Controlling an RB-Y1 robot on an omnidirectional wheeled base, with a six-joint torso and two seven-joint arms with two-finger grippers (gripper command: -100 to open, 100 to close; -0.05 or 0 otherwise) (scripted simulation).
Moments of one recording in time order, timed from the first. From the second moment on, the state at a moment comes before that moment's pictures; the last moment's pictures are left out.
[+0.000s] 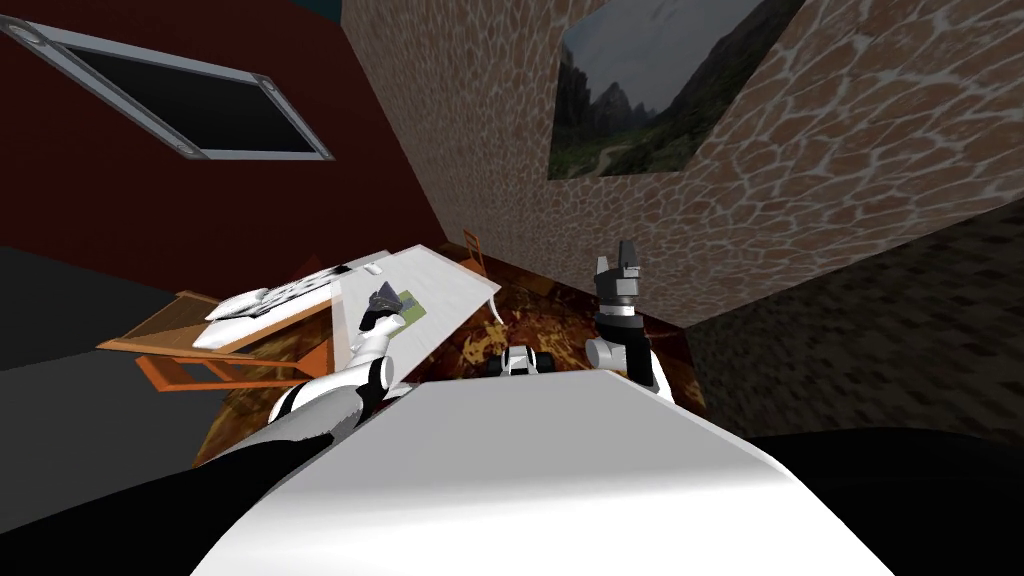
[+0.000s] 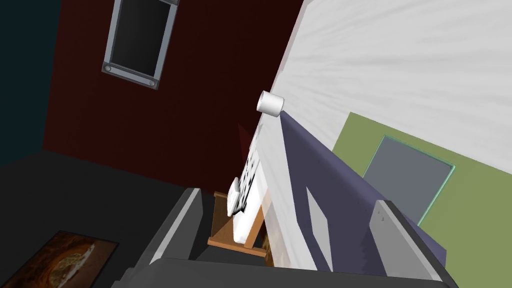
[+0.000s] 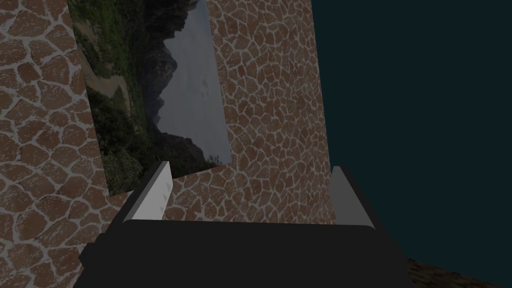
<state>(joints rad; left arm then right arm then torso) -0.39 0.67 0.38 -0.62 0.52 -0.15 0.28 0.50 -0.02 -0.01 -2.37 0.02 -0.37 0.11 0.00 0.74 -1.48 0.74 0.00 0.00</state>
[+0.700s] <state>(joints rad) -0.36 0.75 0.33 -0.58 0.59 -0.22 0.33 0.51 -0.02 -0.01 -2.37 0.02 -0.37 0.11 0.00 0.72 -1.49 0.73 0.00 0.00</state>
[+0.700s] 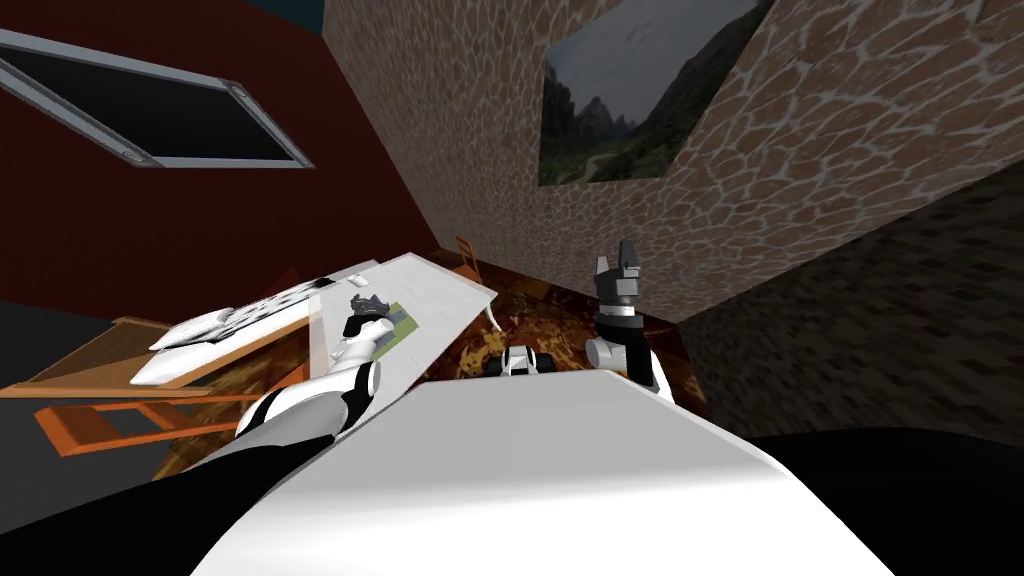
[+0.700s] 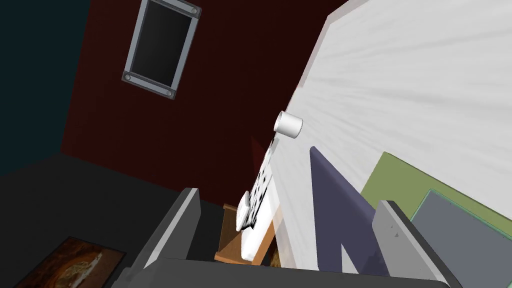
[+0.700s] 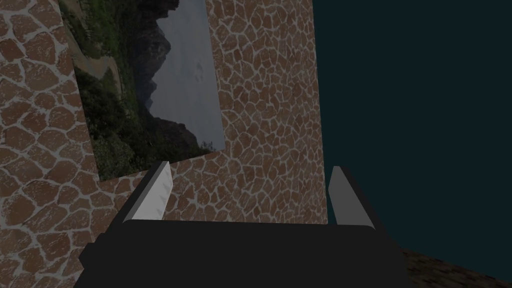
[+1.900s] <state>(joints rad) -0.26 0.88 0.33 -0.59 0.57 -0.29 0.35 0.50 -0.02 -0.01 -2.37 0.02 -0.37 0.11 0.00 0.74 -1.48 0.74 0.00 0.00</state>
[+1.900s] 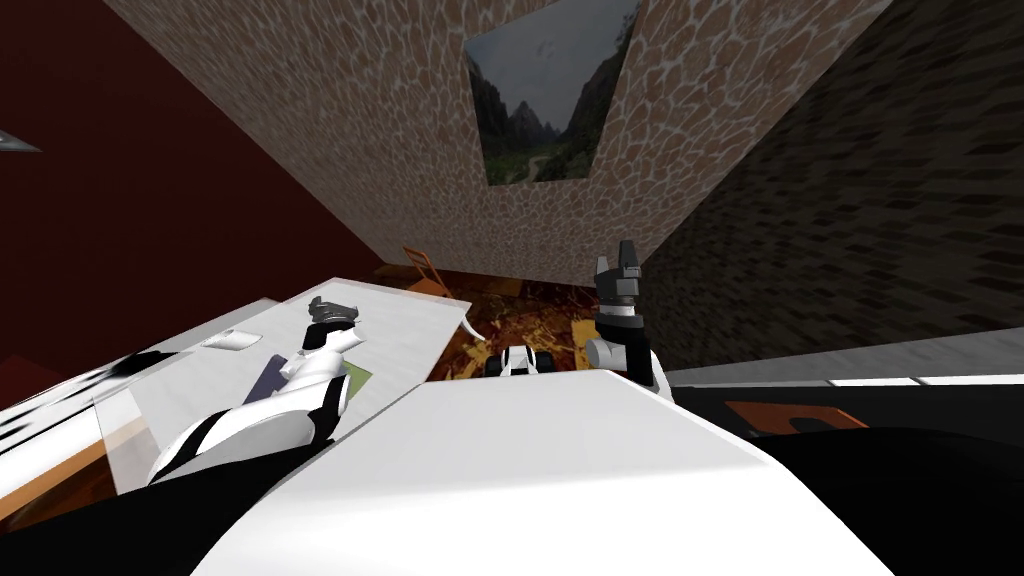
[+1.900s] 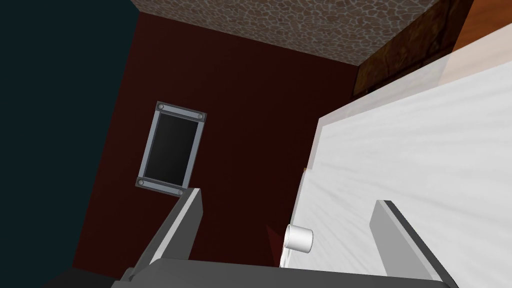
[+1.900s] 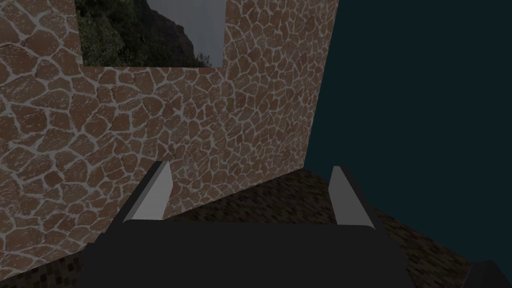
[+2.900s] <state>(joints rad) -0.48 0.93 0.20 -0.41 0.47 -0.28 0.45 0.51 -0.02 -0.01 -2.37 0.02 -0.37 0.11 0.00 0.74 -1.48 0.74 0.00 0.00</state>
